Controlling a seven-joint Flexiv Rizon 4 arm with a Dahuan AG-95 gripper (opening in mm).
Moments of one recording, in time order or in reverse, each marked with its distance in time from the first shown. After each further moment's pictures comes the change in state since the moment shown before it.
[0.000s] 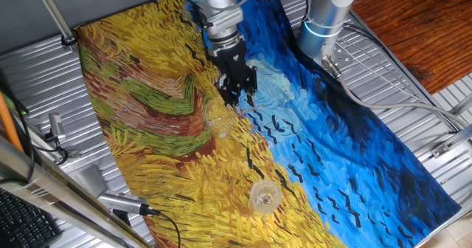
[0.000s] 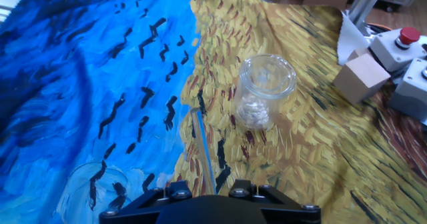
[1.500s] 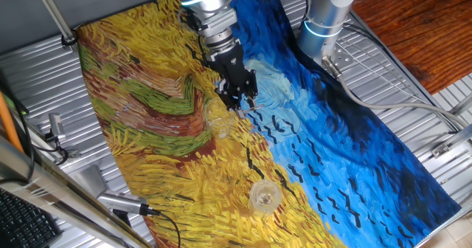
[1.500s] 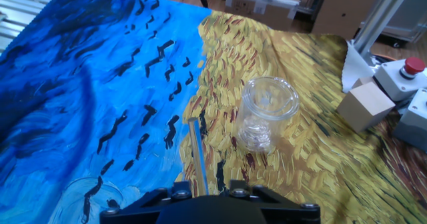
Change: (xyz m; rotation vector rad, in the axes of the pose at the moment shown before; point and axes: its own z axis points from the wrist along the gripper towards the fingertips) arm -0.009 -0.004 0.008 -0.013 -0.081 -0.045
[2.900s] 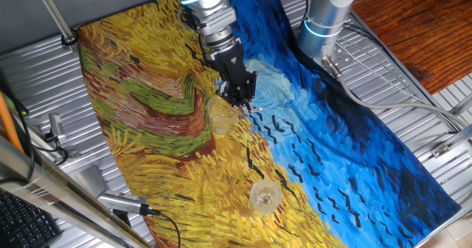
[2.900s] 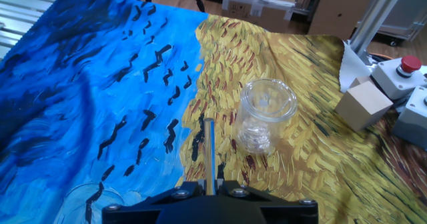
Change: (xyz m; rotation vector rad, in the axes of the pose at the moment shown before) arm -0.003 0.001 -0.001 0.001 0.000 0.026
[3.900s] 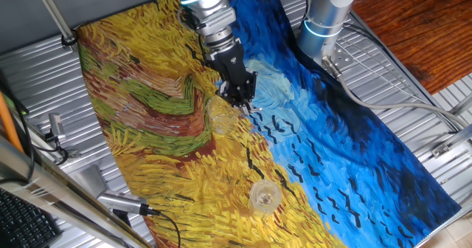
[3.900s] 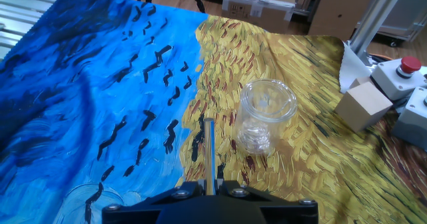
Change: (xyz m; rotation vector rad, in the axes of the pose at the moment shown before) arm -0.001 -0.002 0.000 0.001 -0.007 0.001
